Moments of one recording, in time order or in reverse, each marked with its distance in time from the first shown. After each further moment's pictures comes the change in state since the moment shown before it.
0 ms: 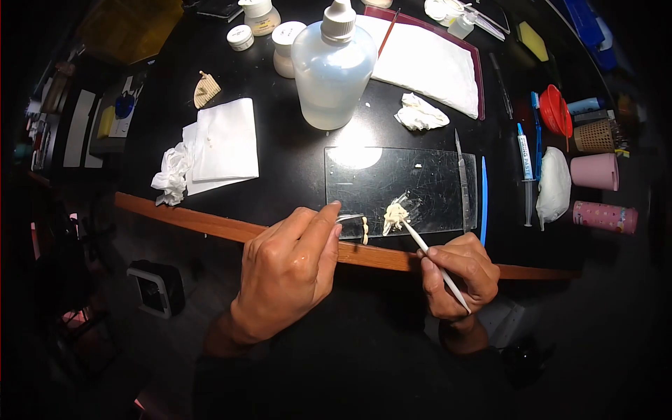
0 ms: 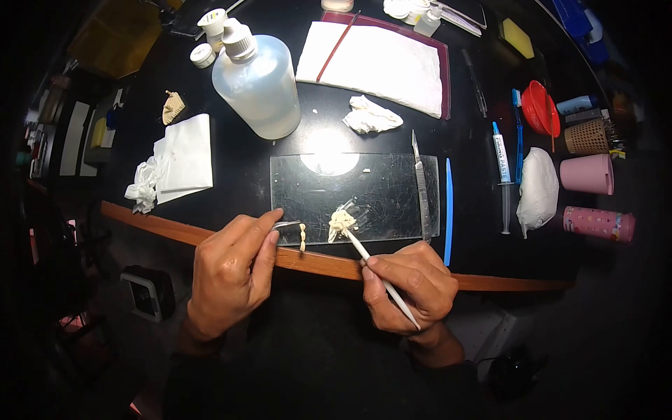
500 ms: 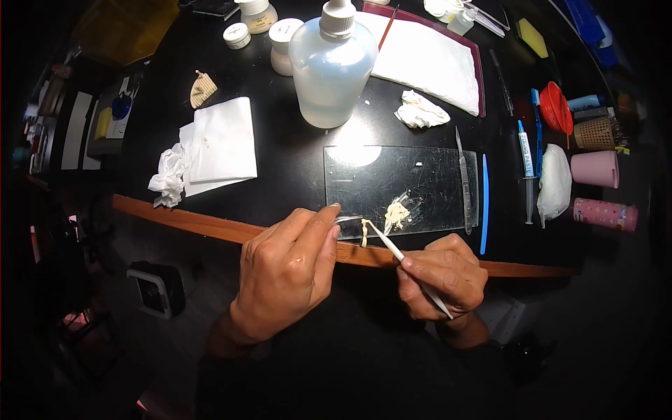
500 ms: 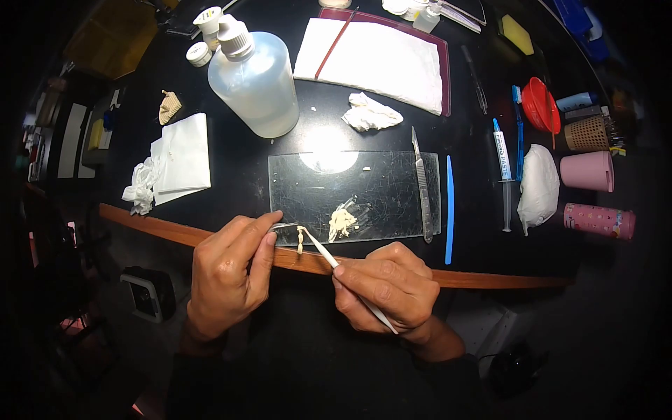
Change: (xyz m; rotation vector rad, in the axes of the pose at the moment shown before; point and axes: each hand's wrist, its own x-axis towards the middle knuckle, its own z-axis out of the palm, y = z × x) left_hand -0.001 -0.003 0.001 -0.052 0.009 -0.007; right_hand 0.008 -0.007 0.016 0.080 -0.084 -0.085
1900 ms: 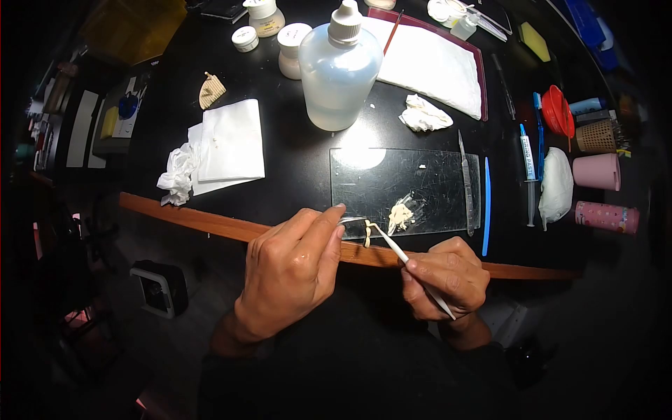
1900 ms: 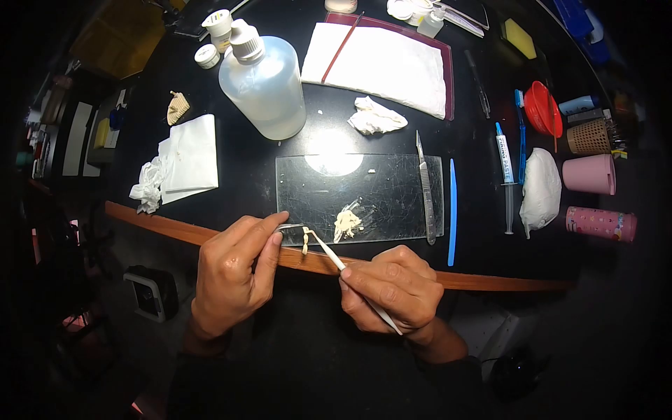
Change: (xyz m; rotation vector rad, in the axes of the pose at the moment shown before) left_hand 0.000 0.001 -0.001 -0.023 0.007 -0.015; right_hand -0.003 0.001 -0.003 -0.008 -0.010 -0.020
